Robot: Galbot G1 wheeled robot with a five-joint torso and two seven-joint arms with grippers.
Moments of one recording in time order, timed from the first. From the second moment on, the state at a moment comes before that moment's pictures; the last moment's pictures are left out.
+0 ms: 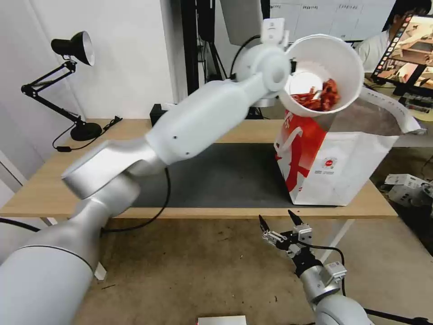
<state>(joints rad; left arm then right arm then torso) -0.36 -1.58 0.49 -1.22 -1.44 0.48 -0.78 -1.55 0.95 0.25 2.09 0.49 0.12 0.23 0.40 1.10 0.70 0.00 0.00</state>
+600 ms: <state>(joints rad) -0.32 -1.57 0.72 -1.24 -1.11 0.35 -0.59 -1.55 0.95 0.25 2.09 0.49 0.12 0.23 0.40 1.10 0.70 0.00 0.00</state>
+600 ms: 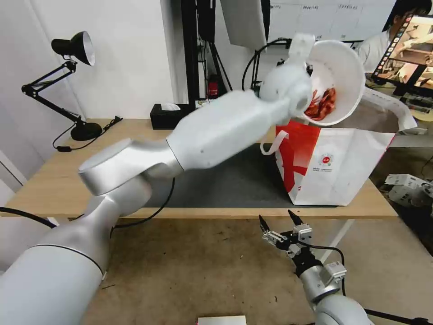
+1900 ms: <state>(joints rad) -0.24 -1.55 0.70 -1.32 -1.29 0.40 -0.56 -1.55 0.95 0.25 2.09 0.49 0.12 0.23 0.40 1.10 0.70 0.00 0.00</state>
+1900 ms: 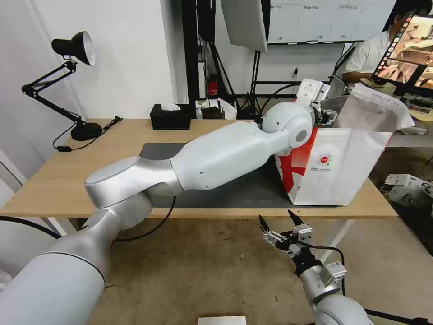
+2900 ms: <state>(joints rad) 0.63 -0.87 0.18 -2.08 -0.75 0.25 -0.53 -1.55 0.95 0.25 2.09 0.49 0.12 0.23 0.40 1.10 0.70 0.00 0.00</state>
